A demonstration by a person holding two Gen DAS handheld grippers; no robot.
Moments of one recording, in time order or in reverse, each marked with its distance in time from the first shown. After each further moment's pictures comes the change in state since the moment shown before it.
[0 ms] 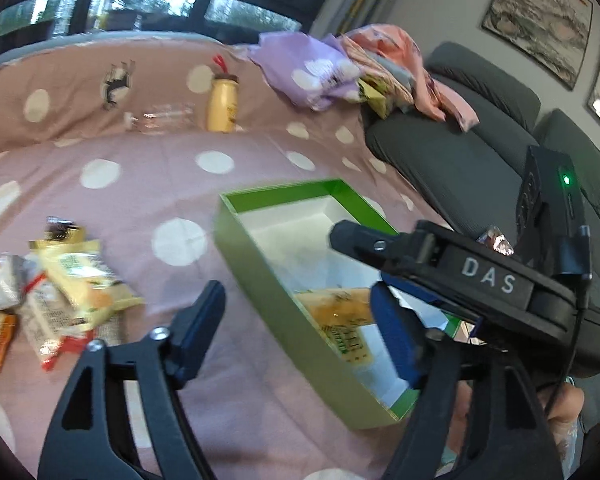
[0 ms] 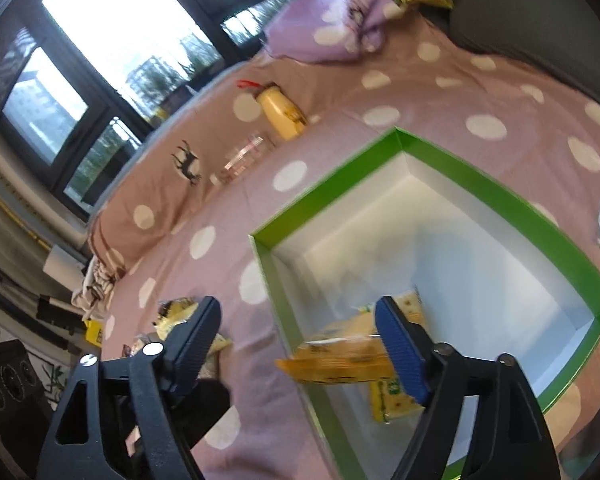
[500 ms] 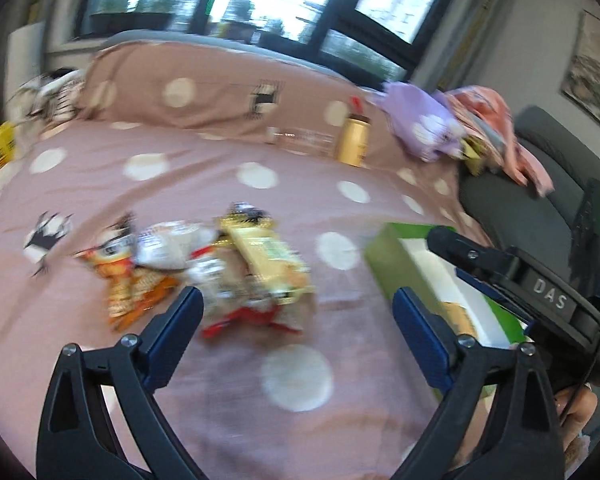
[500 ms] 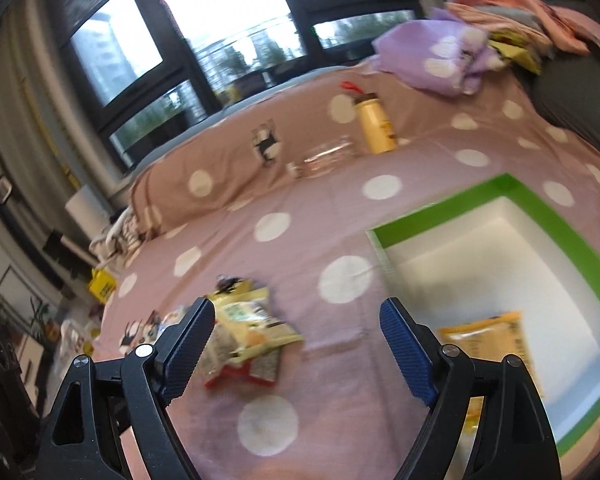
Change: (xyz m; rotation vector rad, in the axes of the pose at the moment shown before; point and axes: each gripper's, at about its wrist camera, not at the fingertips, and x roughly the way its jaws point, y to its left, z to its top) left arm -0.089 0.106 -0.030 -0.213 -0.122 0.276; right arm 0.018 0.100 -0.034 -0.275 -0.039 0.078
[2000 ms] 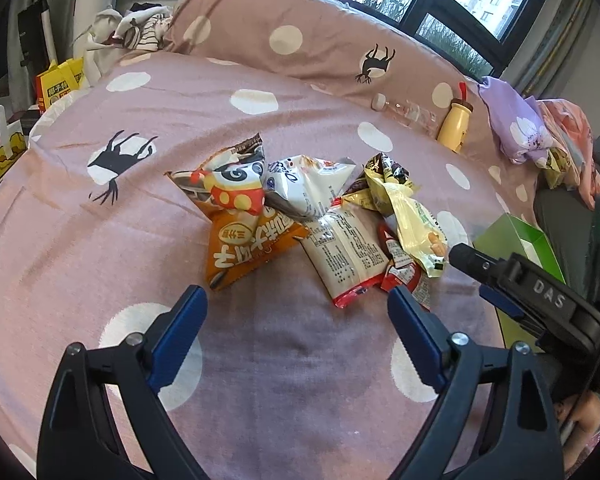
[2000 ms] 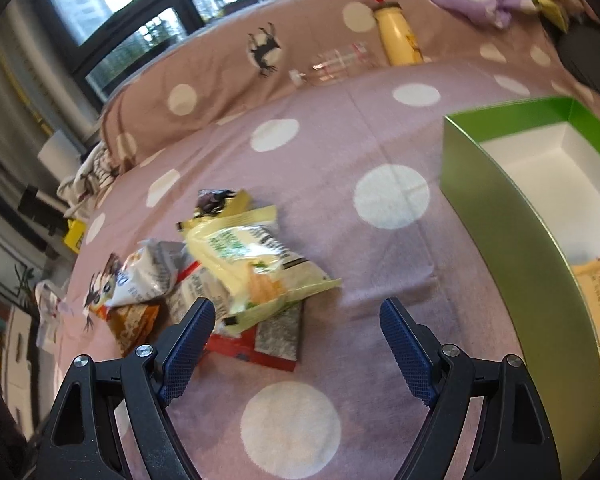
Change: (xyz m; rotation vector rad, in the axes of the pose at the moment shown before) left arm 0.031 0.074 -0.024 -0.151 0.109 0.209; right arm 0.093 0.019 -0.038 0.030 0.250 -0.061
